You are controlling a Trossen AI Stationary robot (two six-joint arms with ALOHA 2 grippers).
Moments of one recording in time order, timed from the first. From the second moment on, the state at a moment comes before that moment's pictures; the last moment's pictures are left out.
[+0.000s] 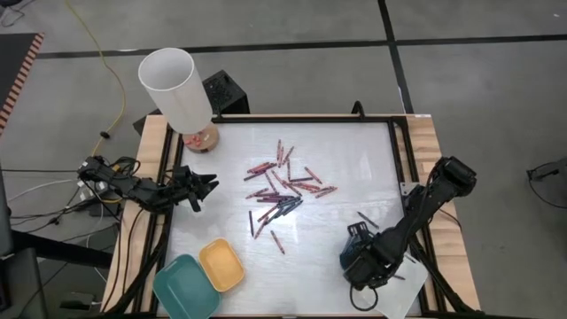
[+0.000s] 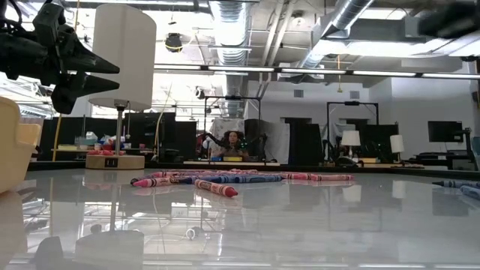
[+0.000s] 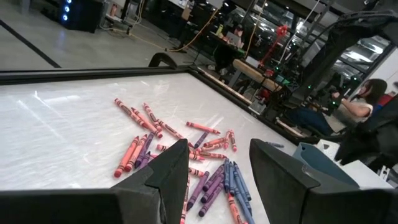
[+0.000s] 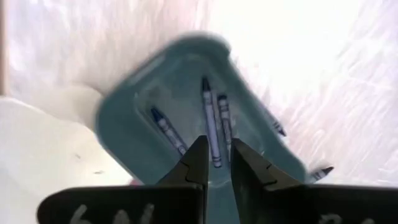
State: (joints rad) left arm -0.42 0.02 0.03 0.03 -0.85 -0.48; right arm 0.74 1.64 1.31 -1.18 0.13 0.47
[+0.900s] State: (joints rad) left arm -0.42 0.02 0.03 0.03 -0.86 -0.44; right arm 0.23 1.64 1.45 -1.31 -0.17 0.09
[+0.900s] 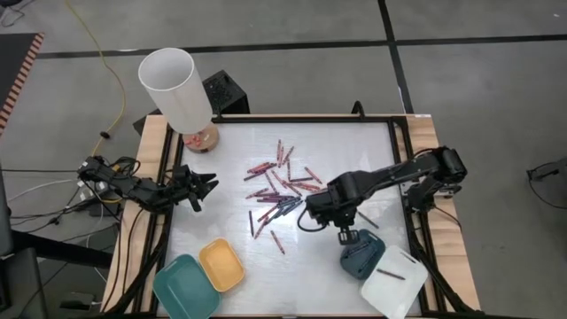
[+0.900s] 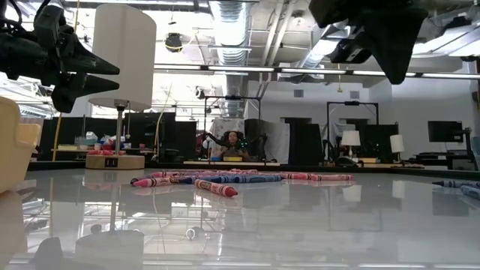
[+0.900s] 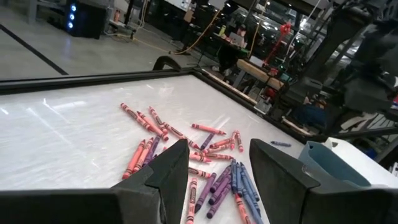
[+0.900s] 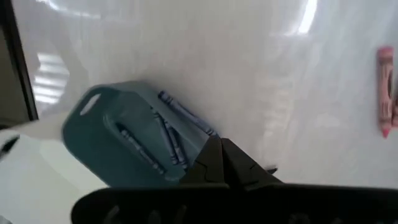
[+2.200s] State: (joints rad) left arm -0.42 0.02 0.03 0.03 -0.85 -0.43; right arm 0.20 1.92 1.30 -1.35 -0.20 -0.24
